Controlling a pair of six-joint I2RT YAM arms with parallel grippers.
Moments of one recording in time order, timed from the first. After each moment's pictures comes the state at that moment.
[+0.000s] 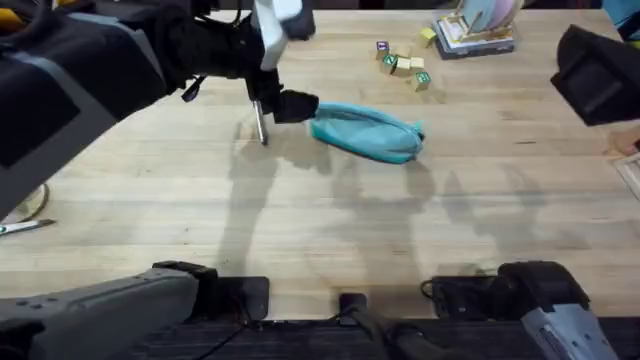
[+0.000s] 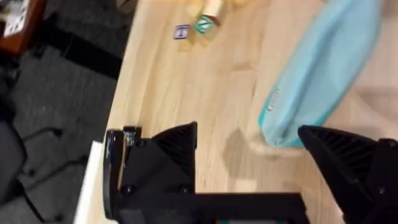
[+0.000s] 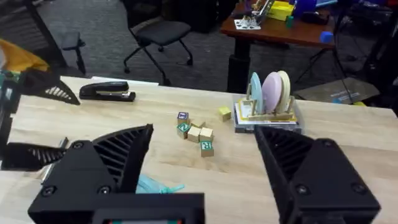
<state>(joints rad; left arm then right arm) -0.18 1.40 1.03 -0.42 0.62 1.11 0.00 0.43 0.90 -0.59 -0.13 0.00</state>
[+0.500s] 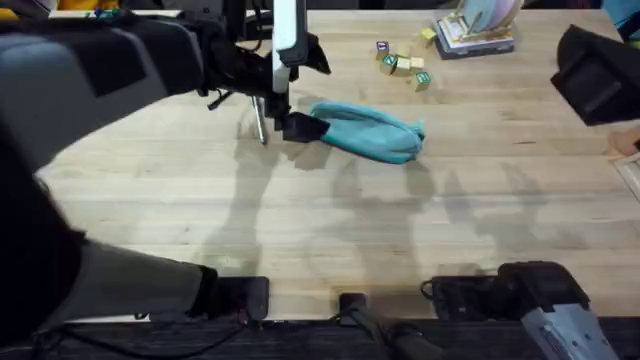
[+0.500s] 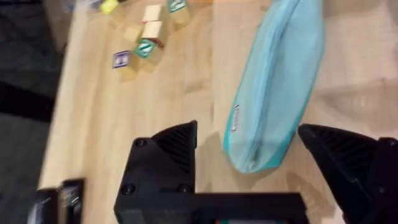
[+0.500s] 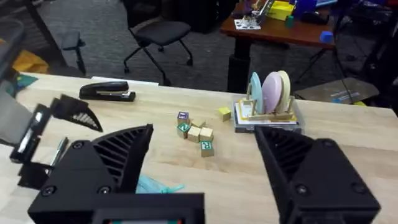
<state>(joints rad) -0.18 1.62 1.03 -0.42 0.85 1.27 0.00 0.43 0.90 -0.60 -0.13 0.00</state>
